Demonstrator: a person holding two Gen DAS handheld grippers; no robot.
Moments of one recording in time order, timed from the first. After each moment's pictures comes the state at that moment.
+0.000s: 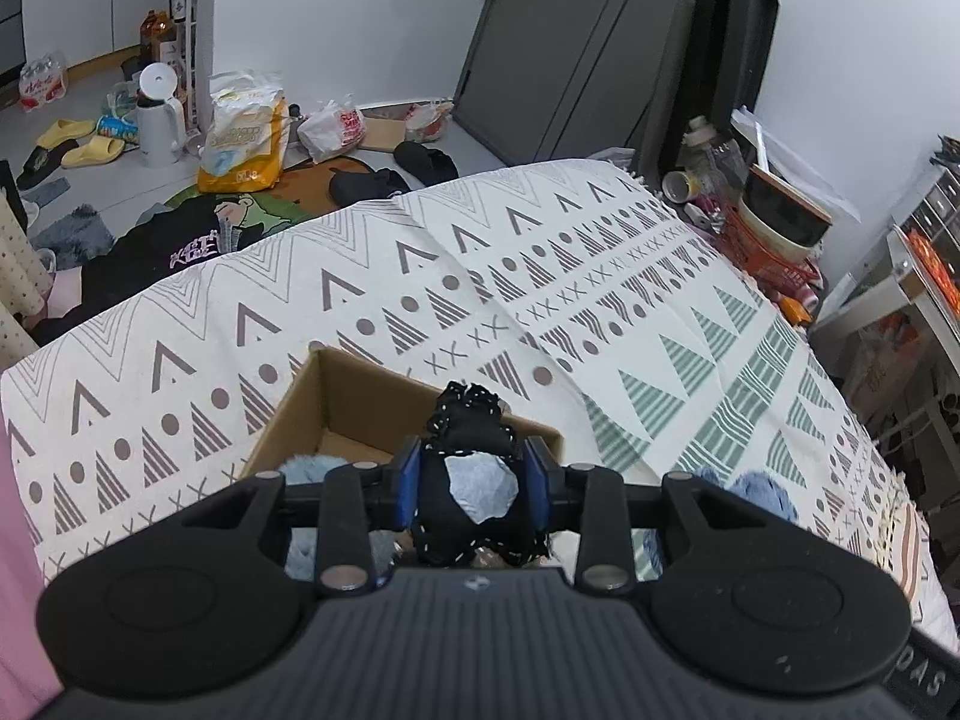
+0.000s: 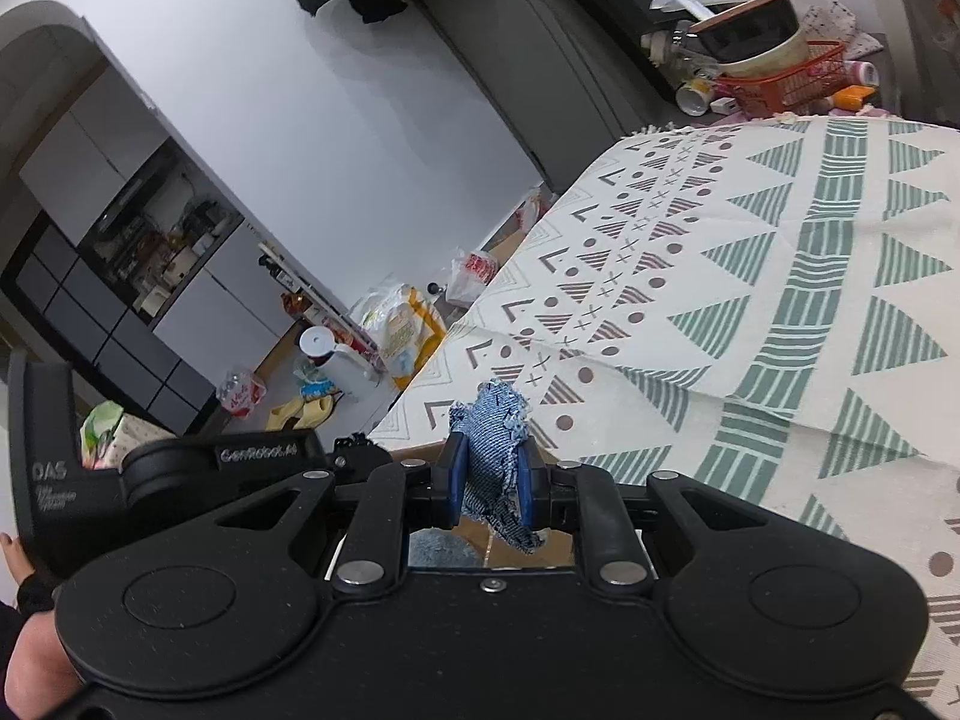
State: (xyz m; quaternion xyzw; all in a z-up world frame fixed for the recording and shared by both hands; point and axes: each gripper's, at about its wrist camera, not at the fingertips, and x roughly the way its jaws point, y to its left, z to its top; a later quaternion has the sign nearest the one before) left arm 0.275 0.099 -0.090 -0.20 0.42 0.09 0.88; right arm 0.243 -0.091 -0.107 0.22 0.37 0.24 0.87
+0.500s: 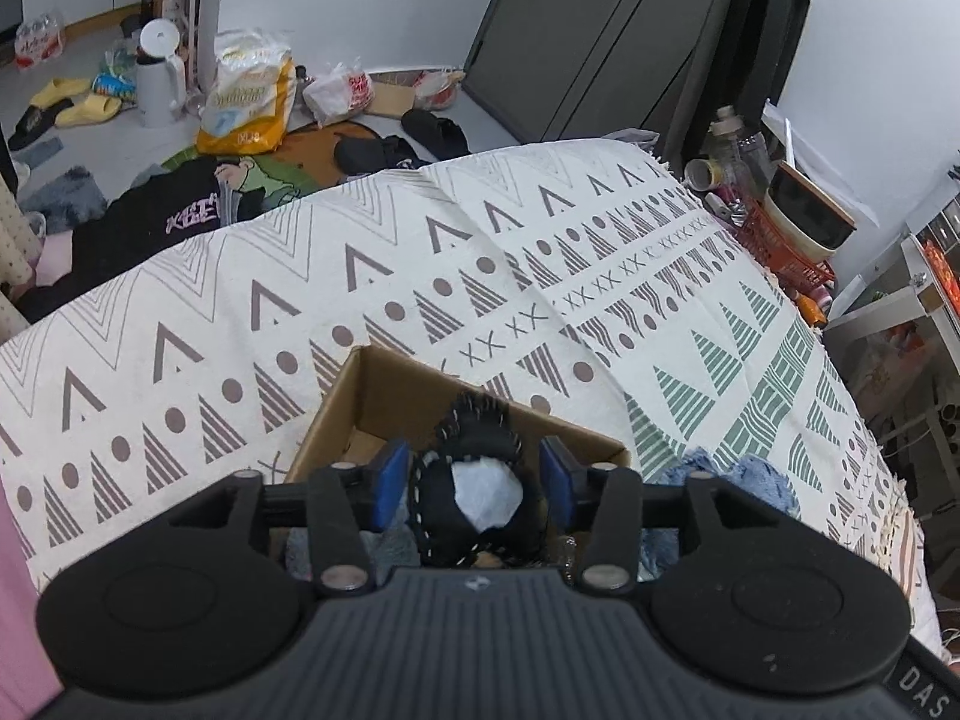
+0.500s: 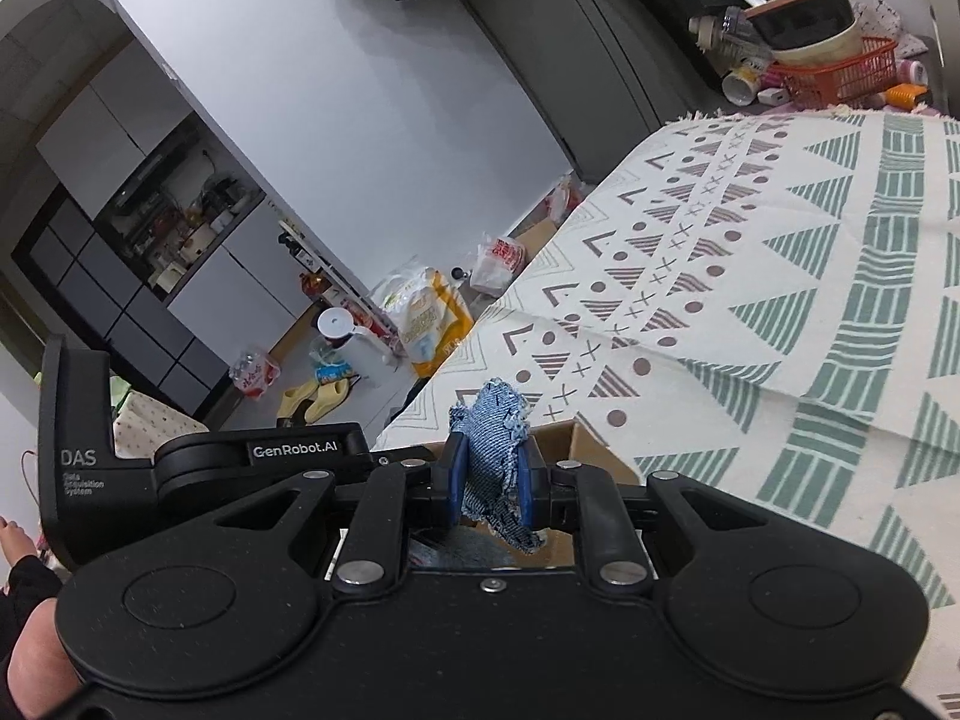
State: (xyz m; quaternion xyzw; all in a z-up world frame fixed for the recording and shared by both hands) left arm 0.289 0.140 -0.116 -0.23 0.45 0.08 0.86; right arm 0.256 -0.048 -0.117 0.21 0.37 0.26 0.87
